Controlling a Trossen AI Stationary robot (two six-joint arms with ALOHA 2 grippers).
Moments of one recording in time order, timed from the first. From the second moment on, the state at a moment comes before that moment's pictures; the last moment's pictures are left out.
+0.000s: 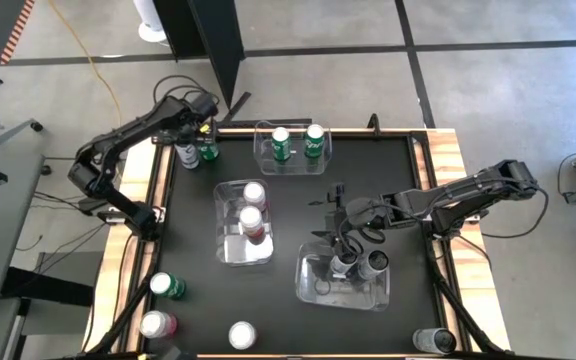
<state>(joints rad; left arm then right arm) 0.89 1.52 1.27 -1.24 -0.44 -0.76 0.20 1.32 0.91 -0.13 0.33 -0.31</state>
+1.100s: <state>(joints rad) 0.61 1.47 1.27 -1.21 -0.42 -0.82 0.20 1.32 0.91 -0.13 0.33 -0.31</state>
